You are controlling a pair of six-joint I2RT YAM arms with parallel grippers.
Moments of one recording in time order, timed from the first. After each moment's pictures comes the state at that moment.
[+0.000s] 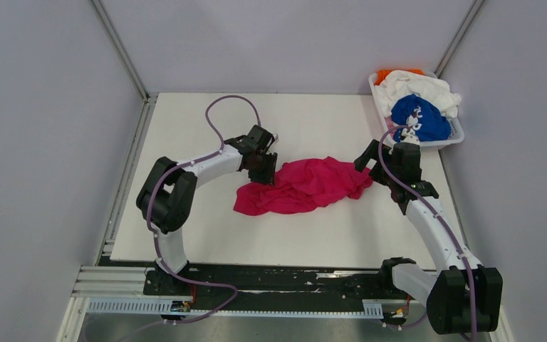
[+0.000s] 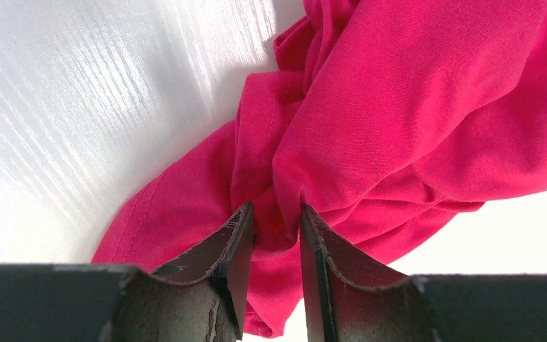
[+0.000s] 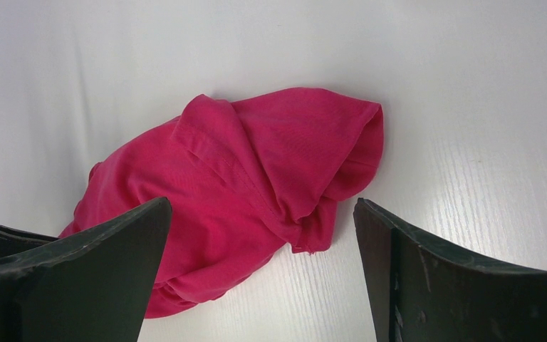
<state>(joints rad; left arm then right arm) -0.61 1.86 1.29 -0.51 0.15 -0.39 0.06 1.06 0.72 -0.26 -0.02 0.51</state>
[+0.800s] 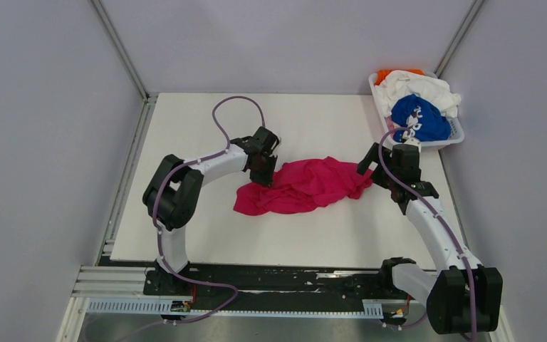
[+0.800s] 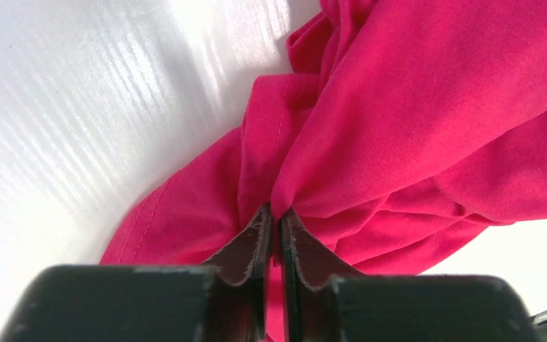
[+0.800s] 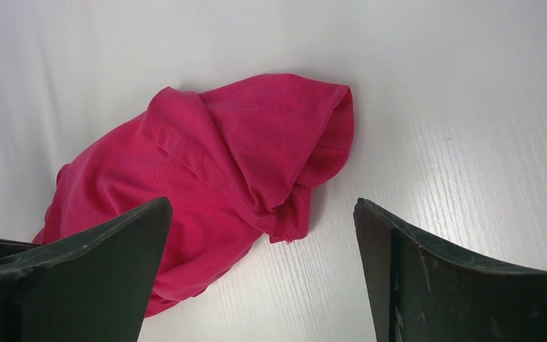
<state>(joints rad) -0.63 1.91 1.32 -0.55 0.10 -0.37 0.06 1.06 0.72 -0.32 0.03 0.51</state>
